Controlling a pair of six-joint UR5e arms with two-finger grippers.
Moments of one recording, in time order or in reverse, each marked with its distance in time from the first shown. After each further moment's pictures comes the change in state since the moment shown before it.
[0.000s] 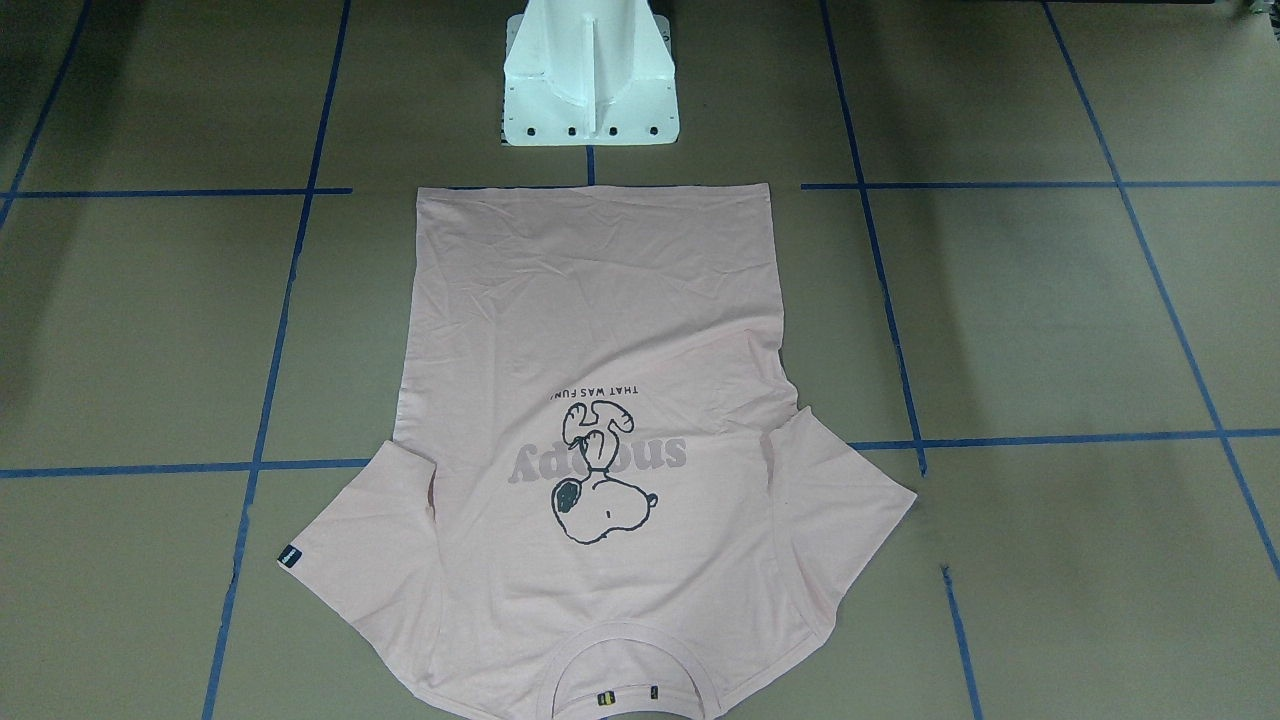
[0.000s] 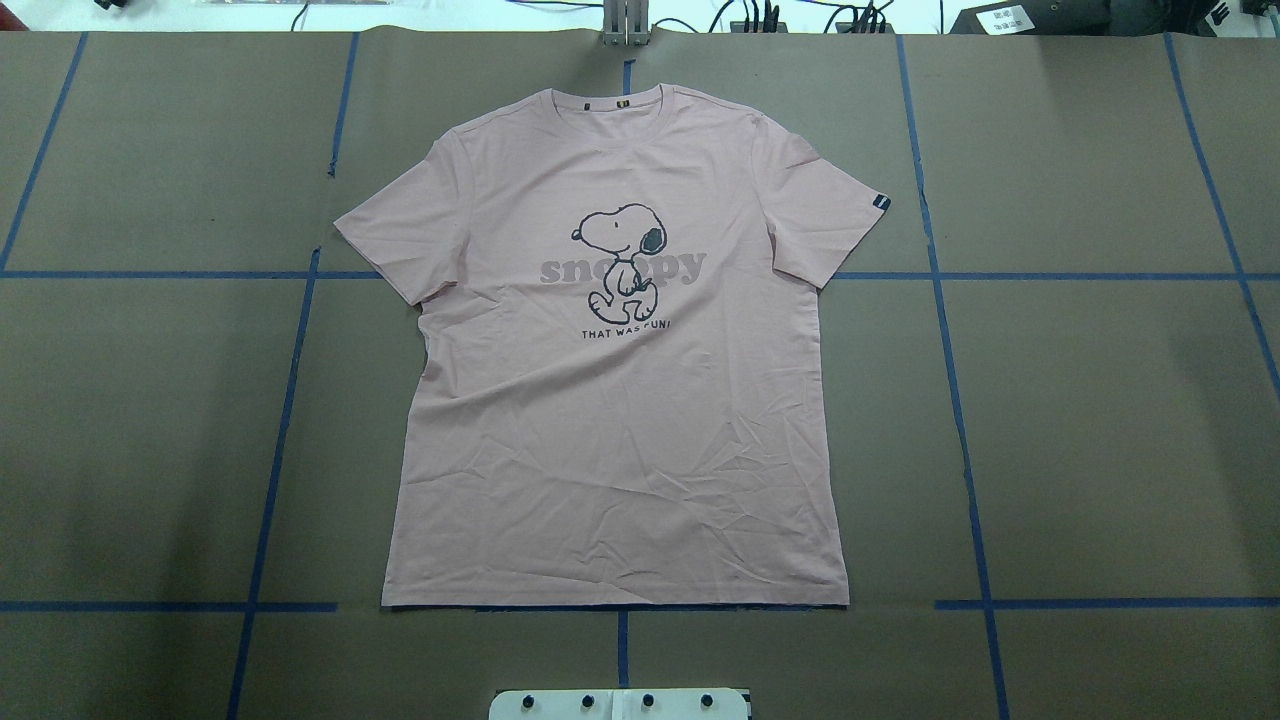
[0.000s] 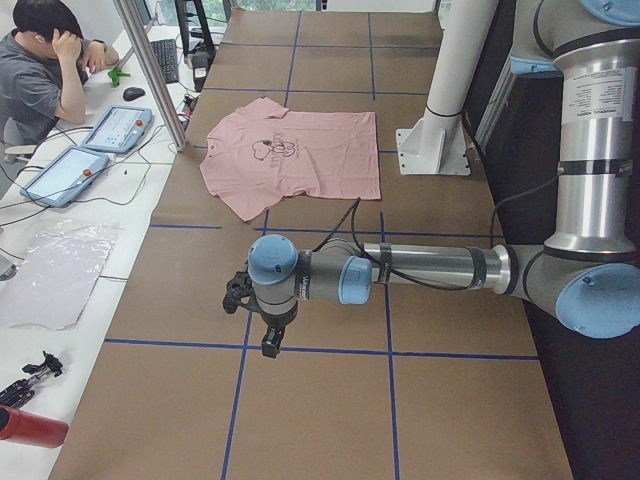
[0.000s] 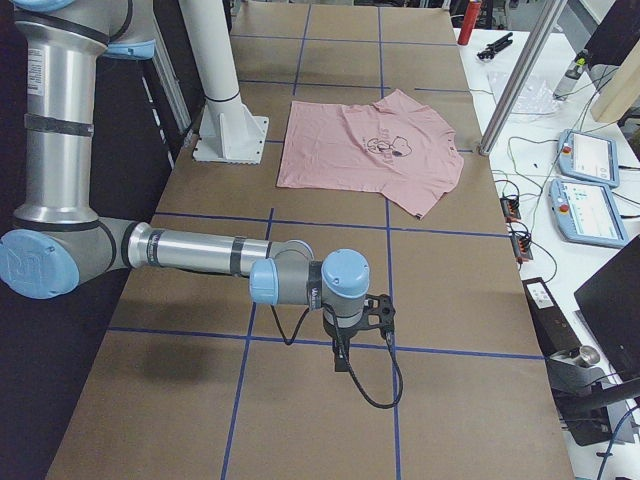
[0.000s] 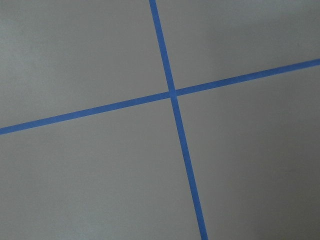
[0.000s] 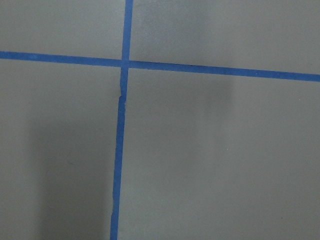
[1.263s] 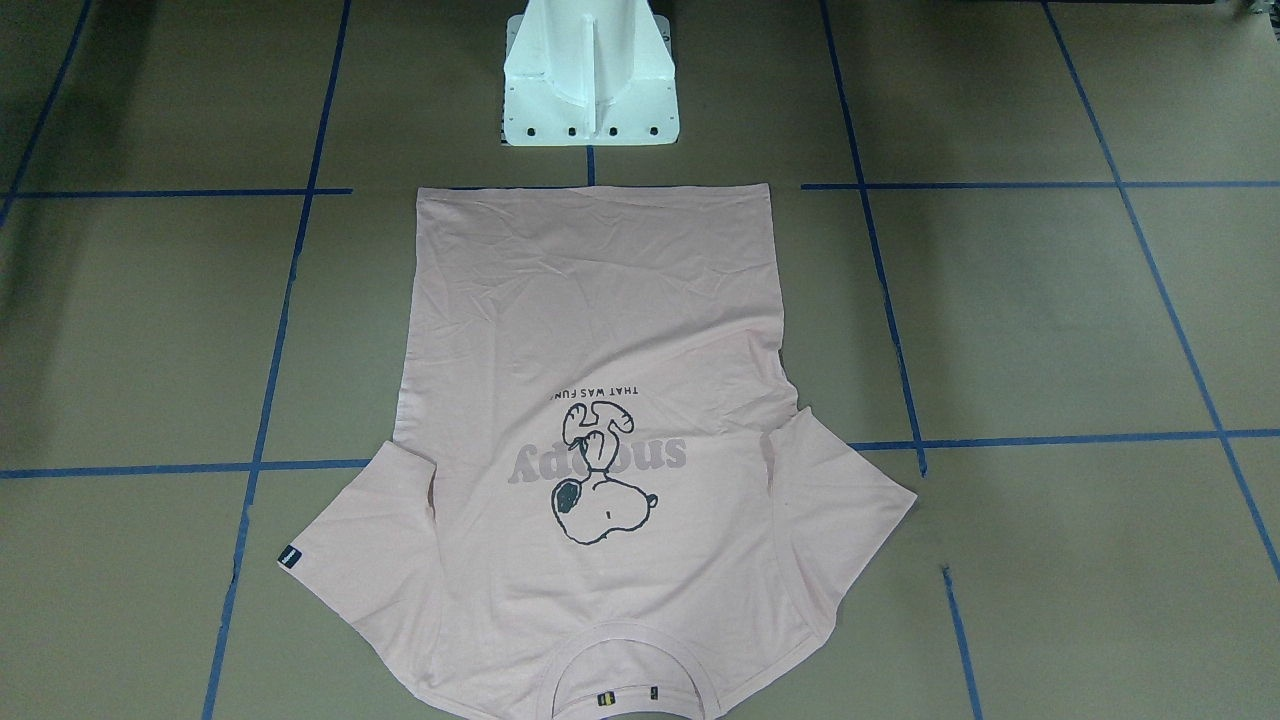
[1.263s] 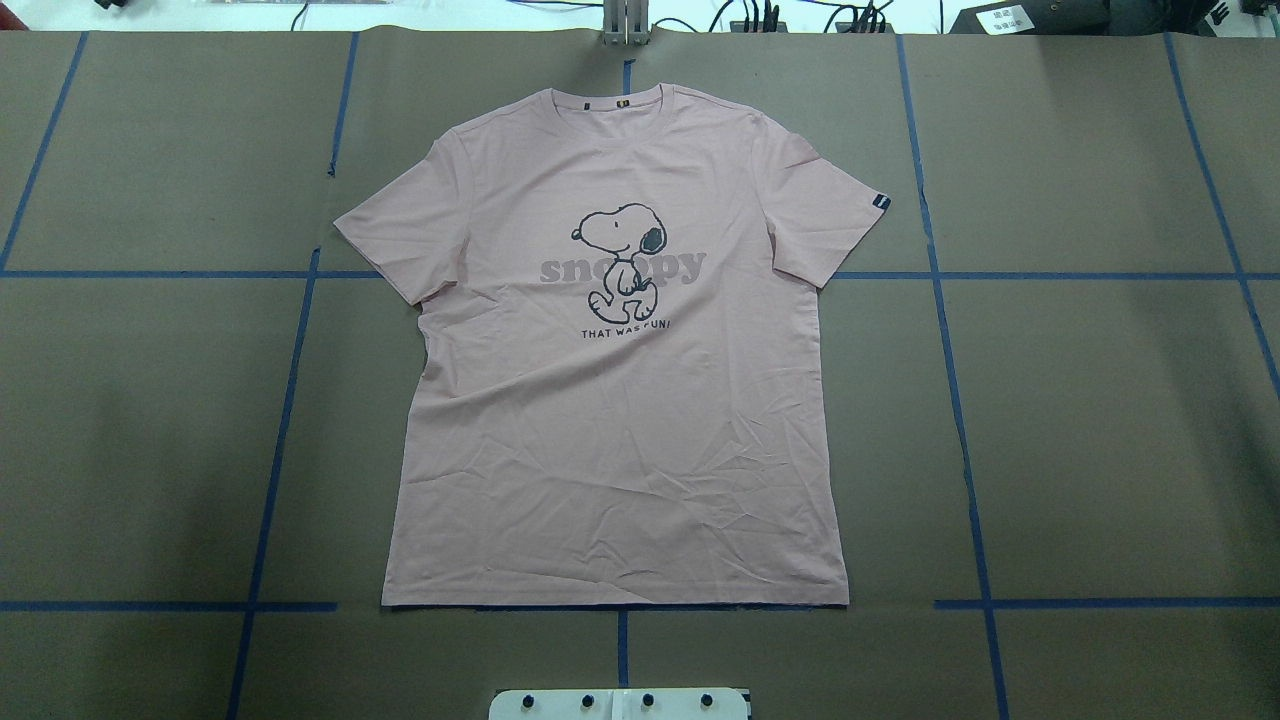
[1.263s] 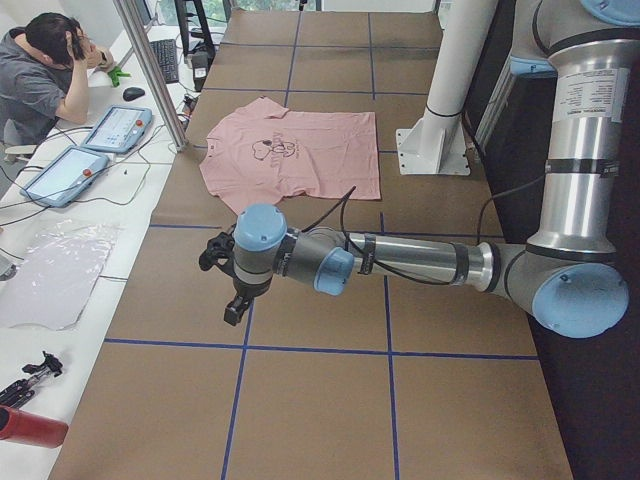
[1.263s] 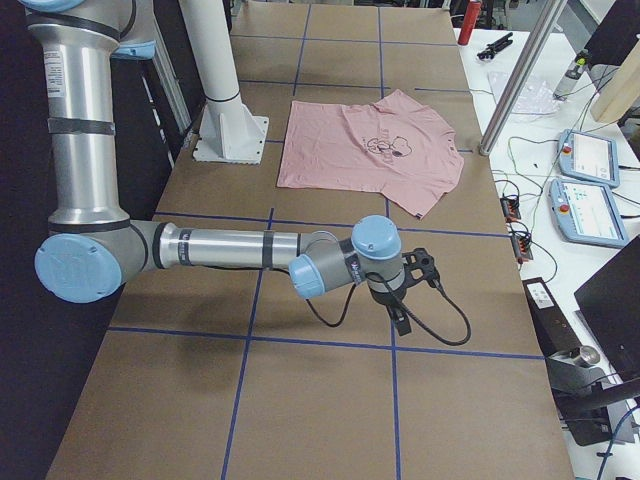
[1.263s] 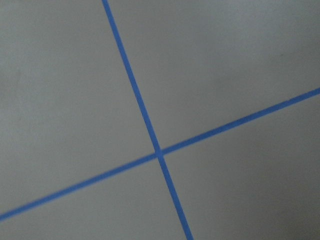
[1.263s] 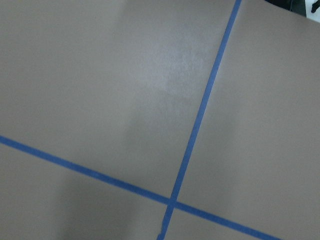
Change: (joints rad) left arm 0.009 -0.107 0.032 -0.306 0.007 -0.005; right arm -0.063 0.180 -0.124 0.360 -0.006 0.041
